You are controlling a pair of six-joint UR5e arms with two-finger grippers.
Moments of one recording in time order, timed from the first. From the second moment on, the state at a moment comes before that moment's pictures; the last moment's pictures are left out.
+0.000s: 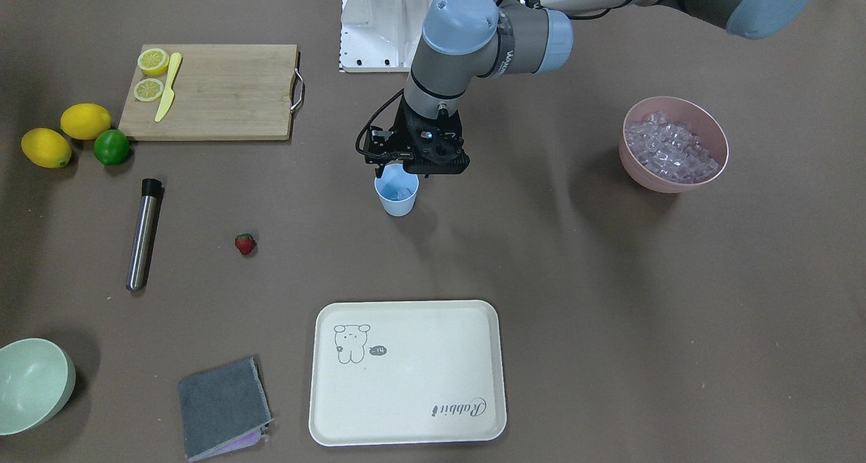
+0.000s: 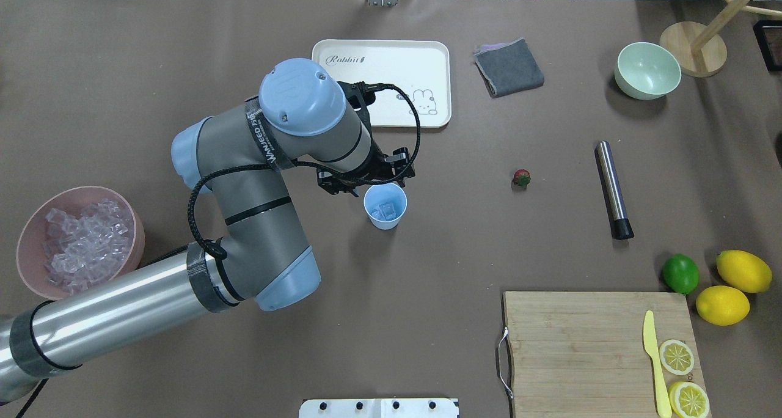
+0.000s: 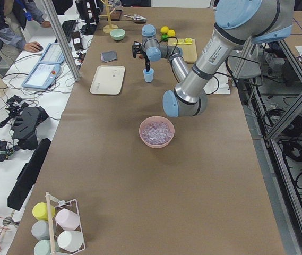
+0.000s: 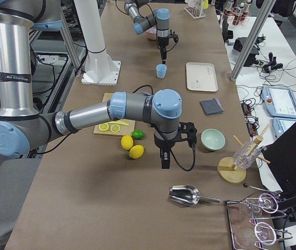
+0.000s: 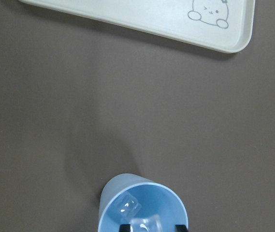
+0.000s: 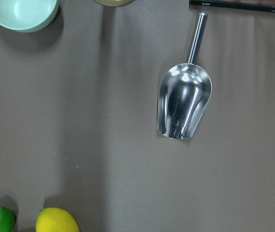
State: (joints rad) left arm -0.57 -2.36 -1.61 -1.75 -1.96 -1.37; right arm 1.72 -1.58 1.88 -1.95 2.32 -0.23
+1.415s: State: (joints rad) left arm -0.96 -1.49 -1.91 -2.07 -2.32 -0.64; right arm 1.72 -1.57 1.87 -1.95 2.32 -0.23
